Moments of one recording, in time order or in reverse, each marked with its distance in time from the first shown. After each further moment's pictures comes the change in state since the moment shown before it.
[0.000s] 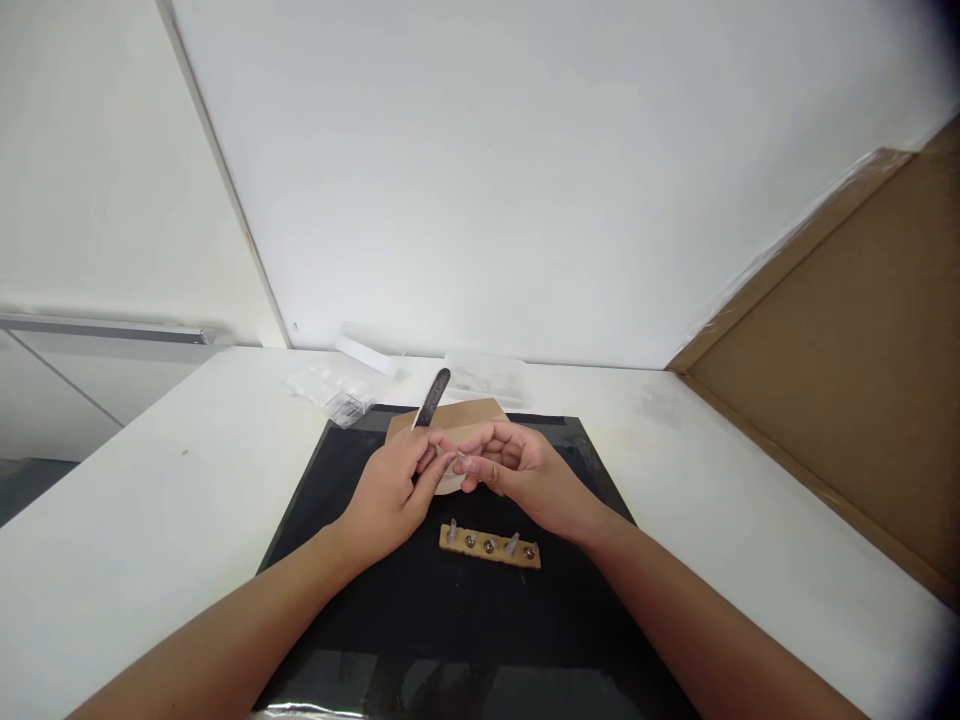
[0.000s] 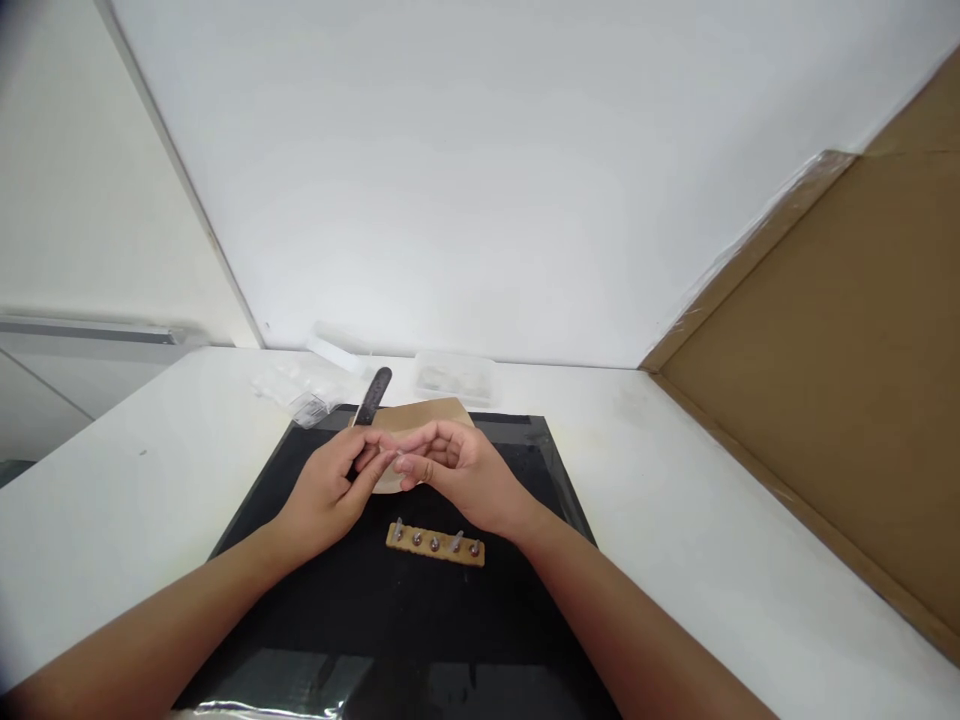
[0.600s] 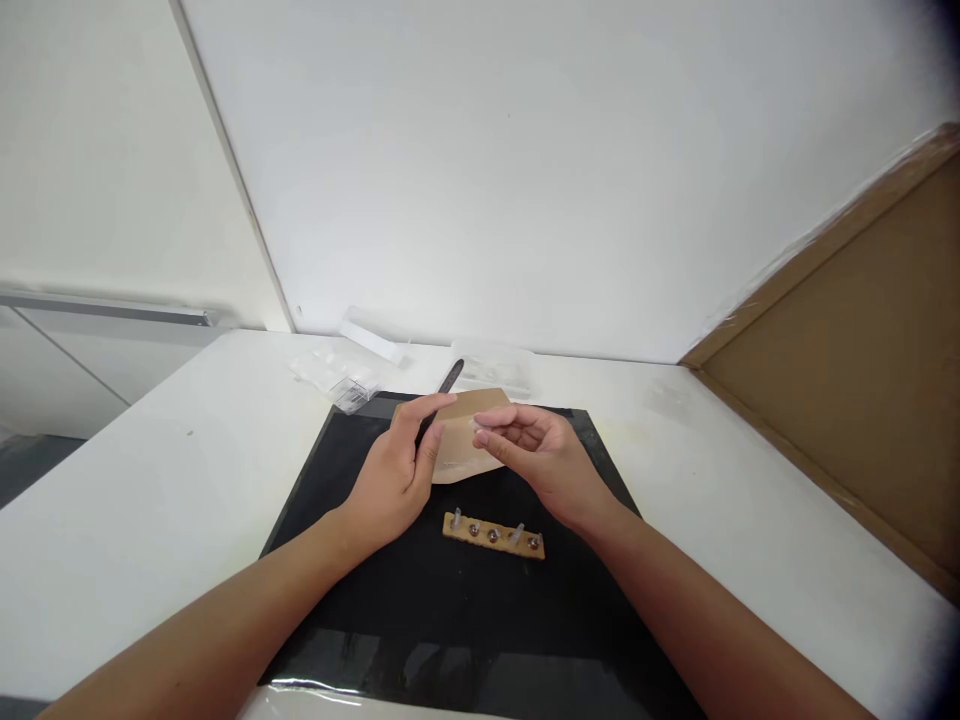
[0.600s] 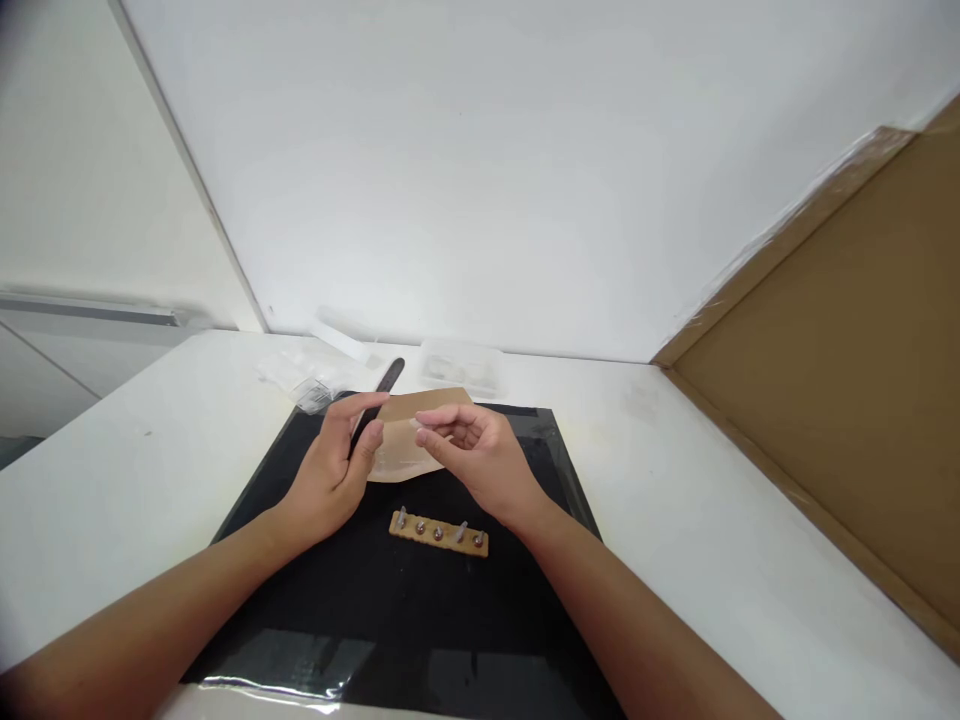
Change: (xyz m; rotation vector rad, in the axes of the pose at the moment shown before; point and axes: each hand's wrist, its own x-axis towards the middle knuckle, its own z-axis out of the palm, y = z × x) left_hand -0.003 0.000 0.004 -0.086 0.125 -0.059; right_hand 0.001 0.005 -0.001 -0.071 0.272 -0.078
